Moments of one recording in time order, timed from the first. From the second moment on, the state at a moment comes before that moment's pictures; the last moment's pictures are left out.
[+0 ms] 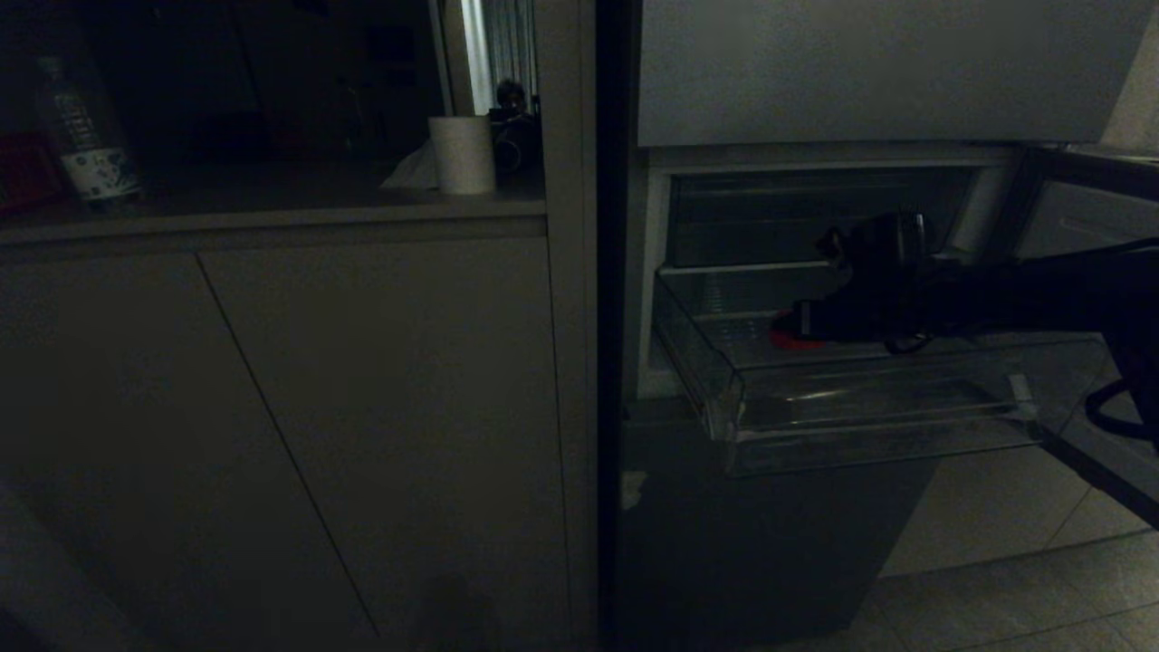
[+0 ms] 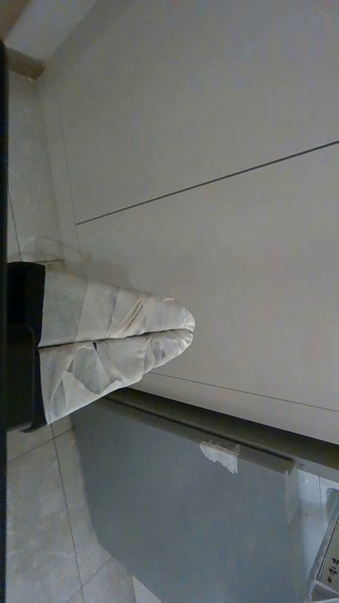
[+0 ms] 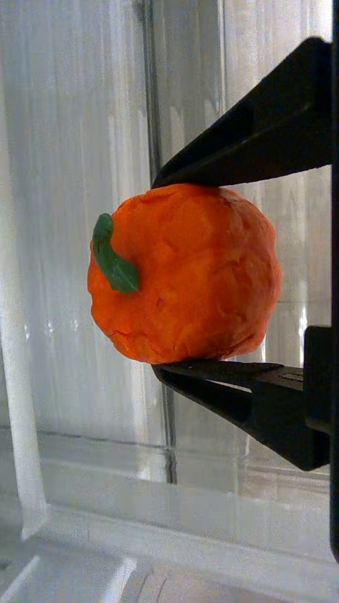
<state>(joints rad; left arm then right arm) 0.00 0.00 -0.03 0.07 0.01 -0.01 0.10 2.28 -1.86 0.11 0.04 0.09</state>
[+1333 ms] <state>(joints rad) 0.00 0.00 -0.03 0.07 0.01 -0.01 0.09 2.27 -1.95 0.17 0.04 0.10</state>
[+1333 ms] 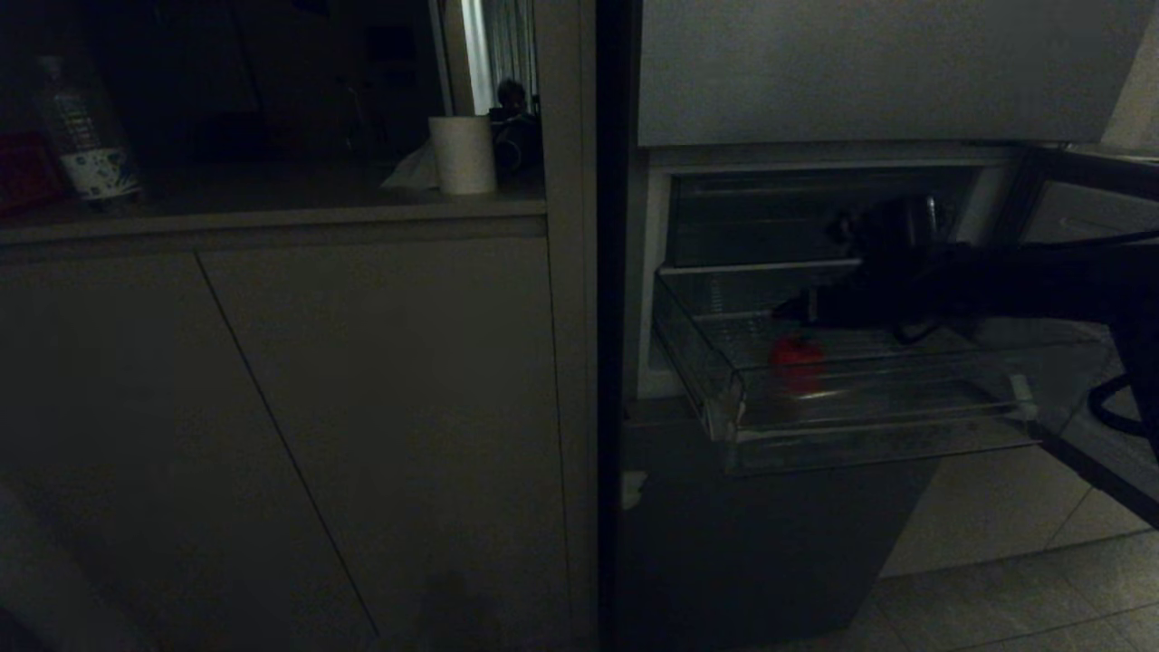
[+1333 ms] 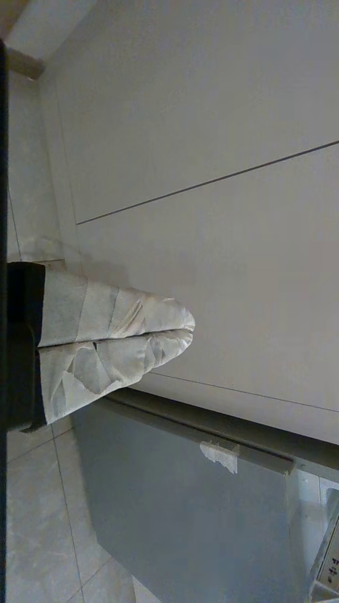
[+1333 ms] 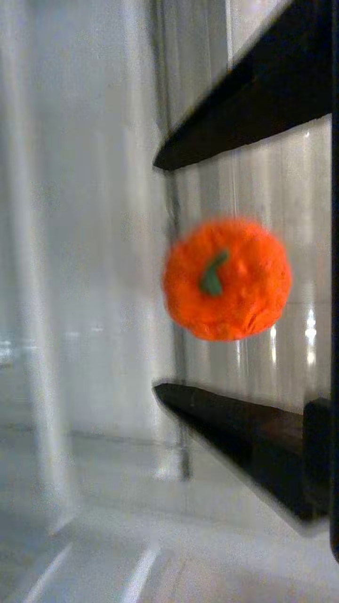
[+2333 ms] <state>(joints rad) 0.00 0.00 -0.03 0.07 0.01 -0.01 0.07 1.01 -0.84 0.17 0.04 0.03</state>
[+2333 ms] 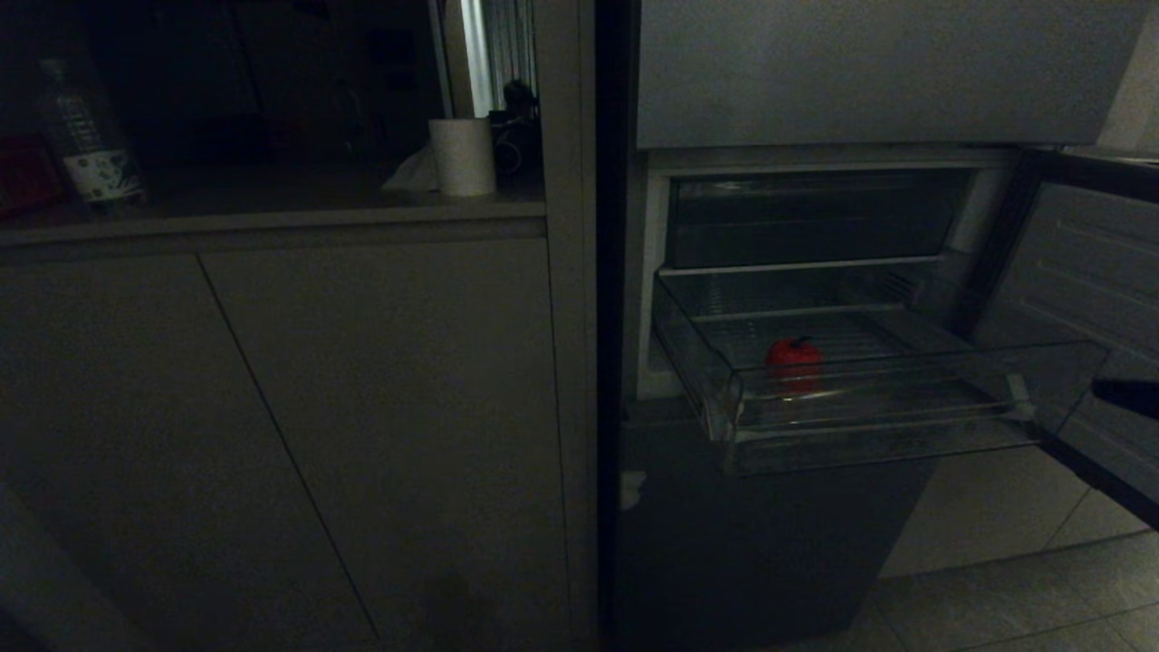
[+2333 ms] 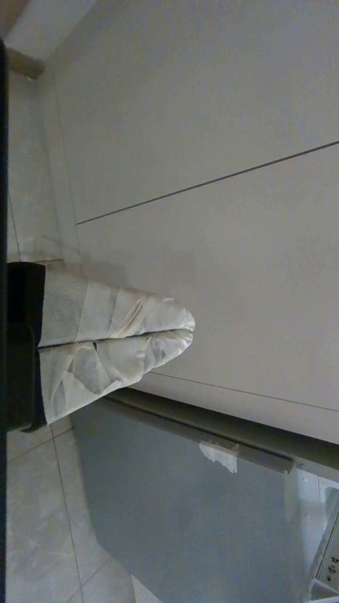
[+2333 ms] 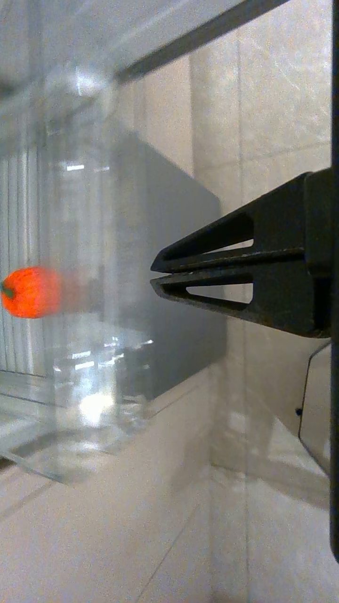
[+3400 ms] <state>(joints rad) 0.00 0.00 -0.03 0.07 0.01 -0.01 0.01 0.00 -0.05 0.13 0.02 -0.07</state>
